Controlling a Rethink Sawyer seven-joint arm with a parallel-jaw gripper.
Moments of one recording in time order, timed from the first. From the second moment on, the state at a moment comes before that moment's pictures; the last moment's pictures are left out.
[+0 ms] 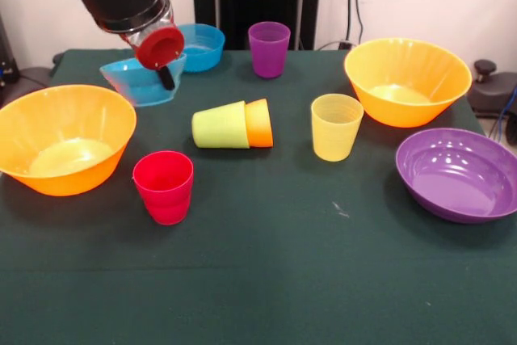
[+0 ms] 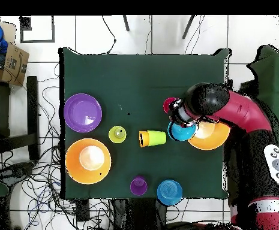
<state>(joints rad) -0.61 -0.60 0.22 1.41 -0.15 1.08 2.38</state>
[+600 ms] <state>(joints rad) -0.55 -0.67 0.15 1.35 -0.11 1.21 2.38</state>
